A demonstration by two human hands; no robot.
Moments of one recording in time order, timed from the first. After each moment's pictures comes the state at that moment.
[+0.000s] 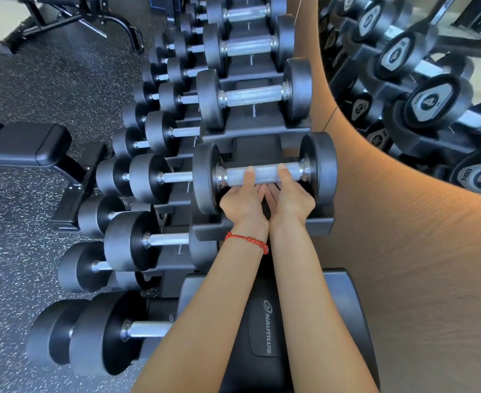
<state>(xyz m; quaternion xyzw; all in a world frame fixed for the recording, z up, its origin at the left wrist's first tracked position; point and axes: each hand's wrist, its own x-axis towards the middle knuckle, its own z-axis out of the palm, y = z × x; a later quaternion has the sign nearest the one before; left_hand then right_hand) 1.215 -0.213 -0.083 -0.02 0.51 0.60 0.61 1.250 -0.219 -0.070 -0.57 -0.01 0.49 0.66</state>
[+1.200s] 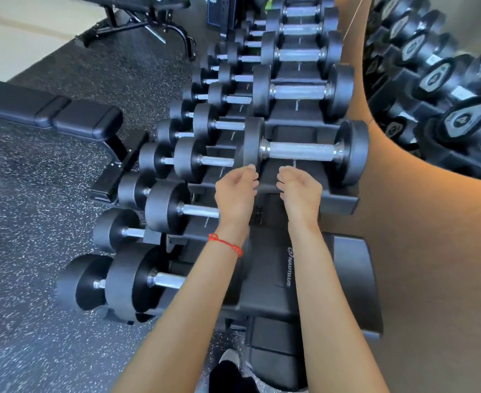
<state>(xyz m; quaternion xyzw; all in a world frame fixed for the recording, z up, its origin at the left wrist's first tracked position) 1.140 -0.309 -0.079 0.24 0.58 0.60 0.50 1.216 -0.301 -0.064 -0.67 -0.36 0.43 0.48</state>
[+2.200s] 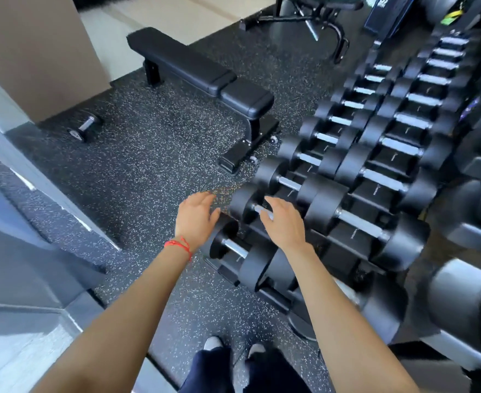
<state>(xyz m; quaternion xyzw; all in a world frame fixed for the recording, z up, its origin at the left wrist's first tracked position) 0.709 -0.511 -0.217 0.49 0.84 0.18 0.13 0.875 -0.405 -0.192 -0.45 -0.87 0.21 0.02</state>
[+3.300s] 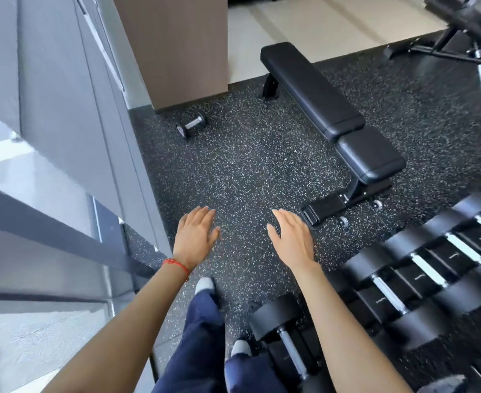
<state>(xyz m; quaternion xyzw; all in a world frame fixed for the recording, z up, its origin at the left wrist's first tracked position) 0.410 -0.489 -0.255 0.29 0.94 0.15 0.13 0.519 -0.294 -0.247 -0.22 -0.95 0.20 -0.04</state>
